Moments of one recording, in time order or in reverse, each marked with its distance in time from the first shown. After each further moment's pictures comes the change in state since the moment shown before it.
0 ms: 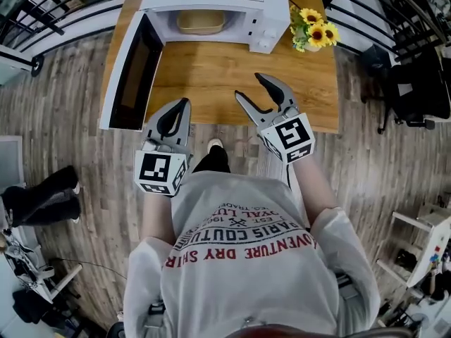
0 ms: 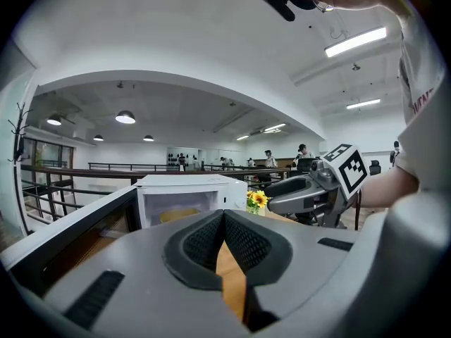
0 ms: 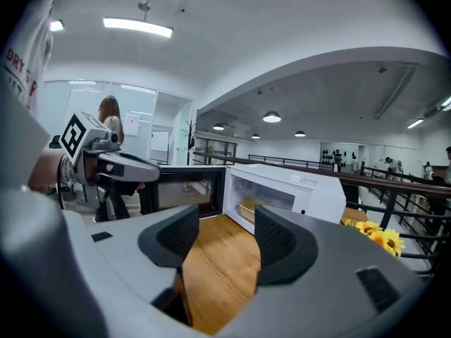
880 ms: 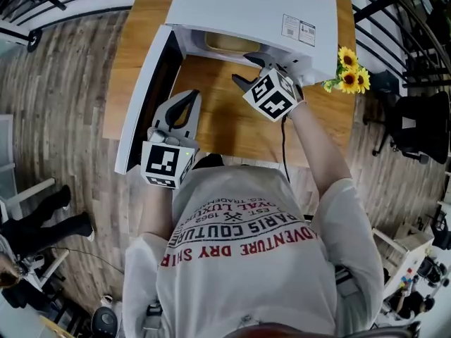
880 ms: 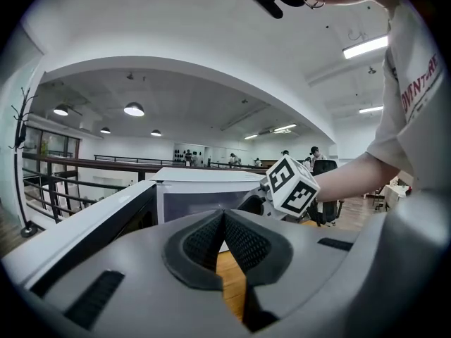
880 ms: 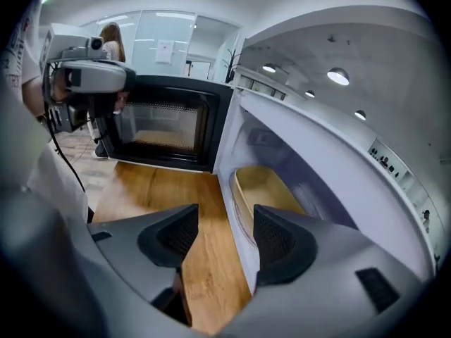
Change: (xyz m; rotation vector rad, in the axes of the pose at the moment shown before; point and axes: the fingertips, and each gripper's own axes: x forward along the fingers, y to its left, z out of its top) left arm 0.095 0.123 -0.009 -0.061 0.008 0.028; right arm 0.239 -0.056 -0.058 -0.359 0.499 0.244
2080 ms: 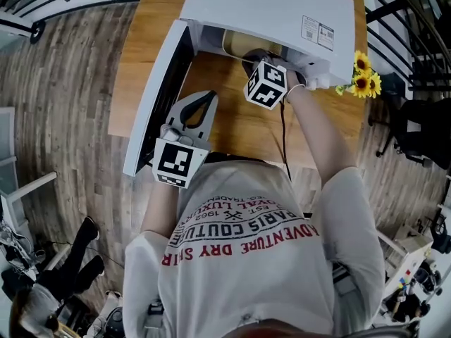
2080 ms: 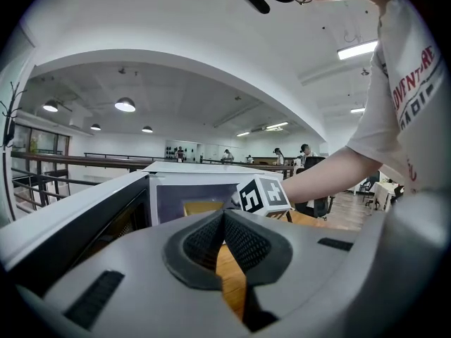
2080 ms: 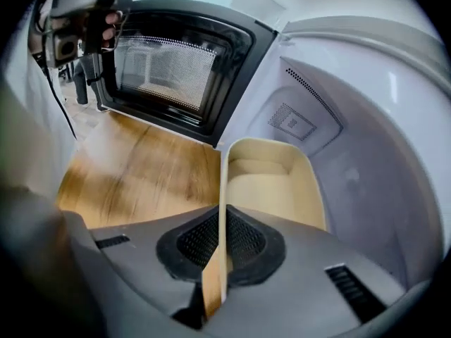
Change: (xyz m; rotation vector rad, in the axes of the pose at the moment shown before) left arm 0.005 0.000 -0.014 0.022 0.027 -0.077; right arm 0.068 -0.006 -0.016 -0.290 0.181 -0.019
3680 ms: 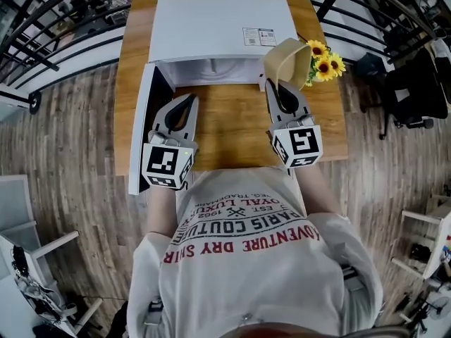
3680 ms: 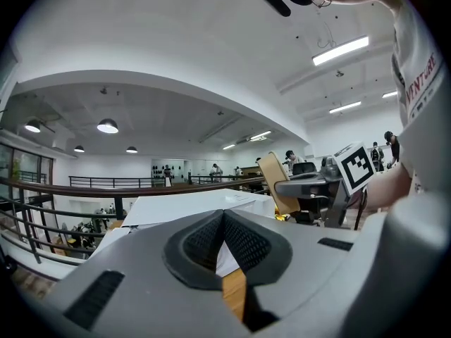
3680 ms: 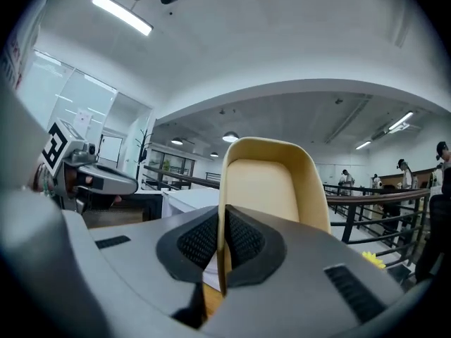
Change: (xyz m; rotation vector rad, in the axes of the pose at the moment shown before) left arm 0.008 -0.019 0.071 0.130 -0.130 -0.075; right arm -0.275 -0.024 -0.033 0.818 -0.667 -0.680
